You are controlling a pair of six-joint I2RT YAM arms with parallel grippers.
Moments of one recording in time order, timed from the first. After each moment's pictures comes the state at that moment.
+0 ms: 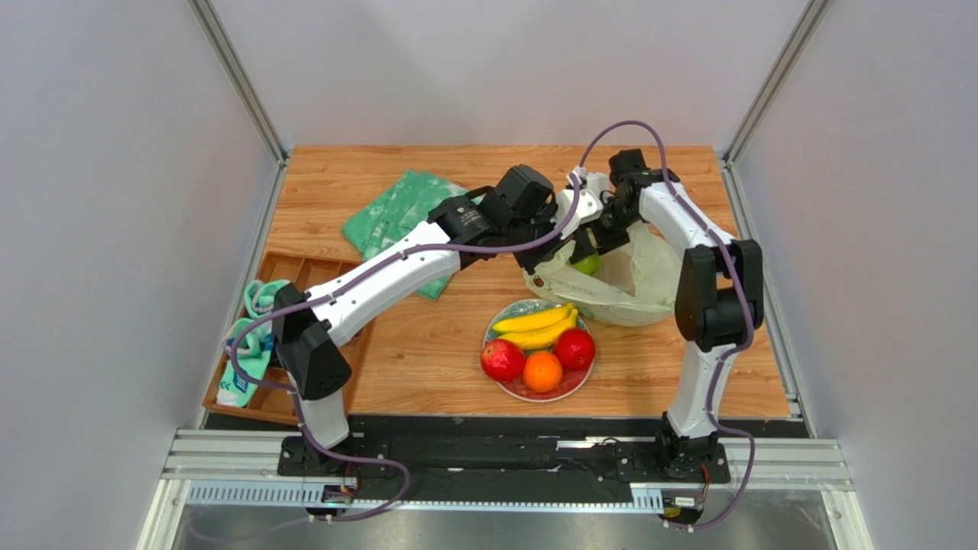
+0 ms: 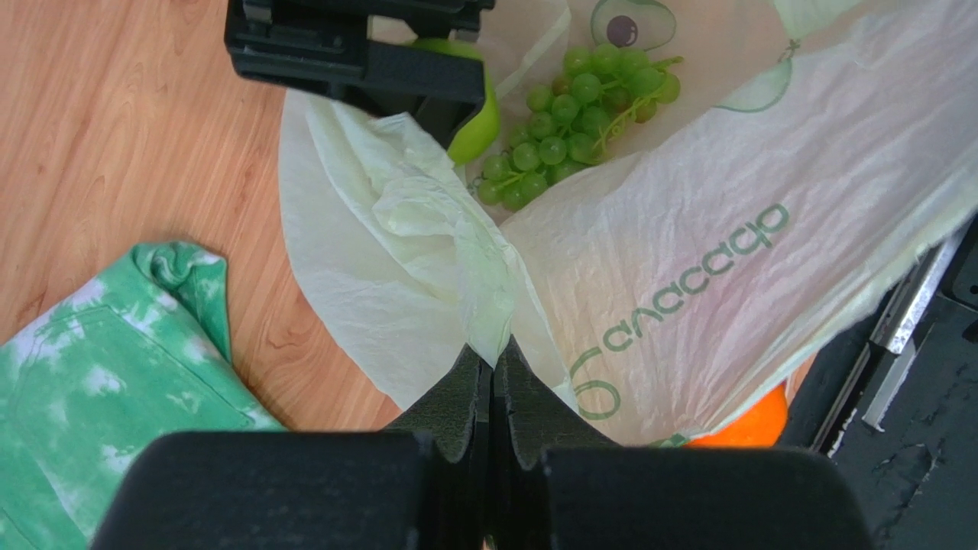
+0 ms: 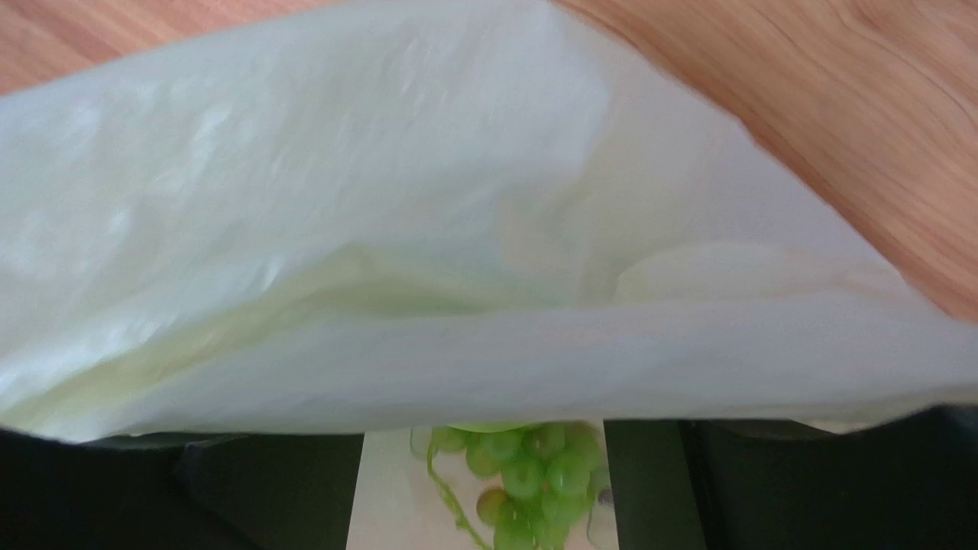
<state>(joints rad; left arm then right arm) -0.91 1.80 1.83 -0.74 0.13 0.22 0.17 1.99 1.63 -0.88 -0.41 -0.21</state>
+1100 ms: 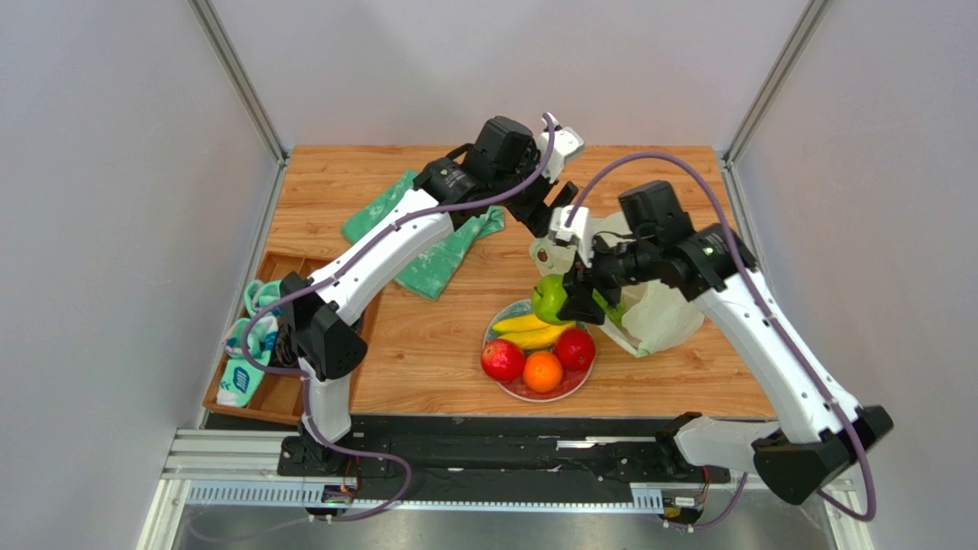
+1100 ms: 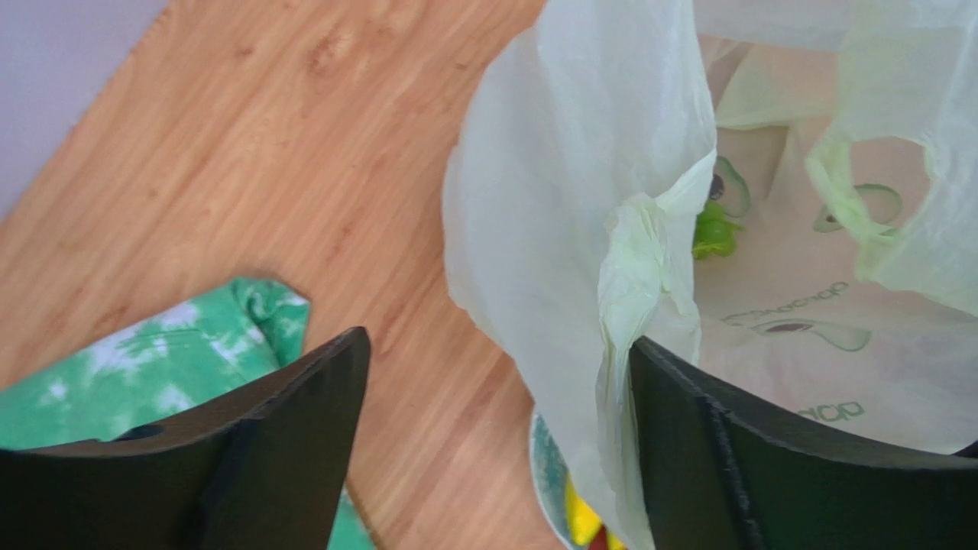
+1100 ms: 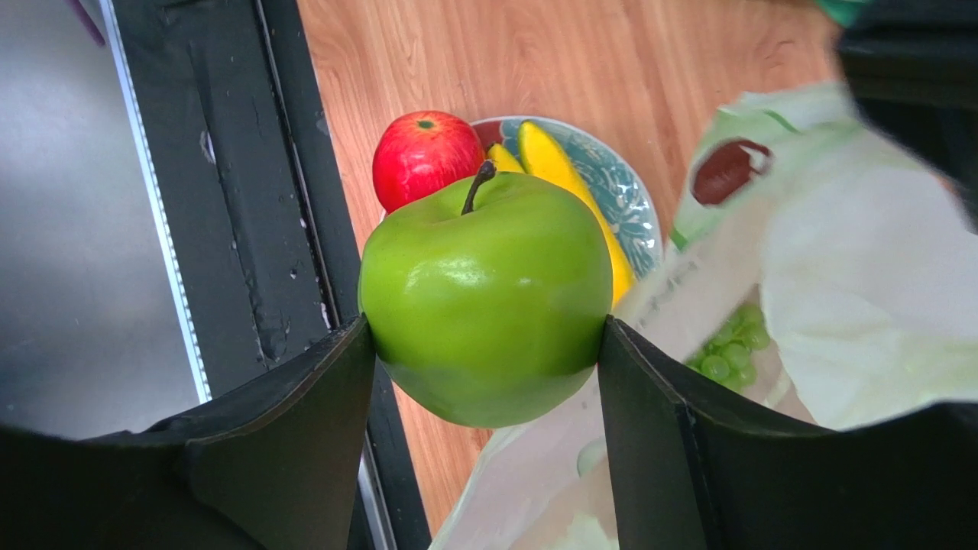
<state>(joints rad) -0.77 1.91 2.06 -0.74 0.19 0.14 0.51 1.20 1.45 -1.12 -0.61 -0.55</state>
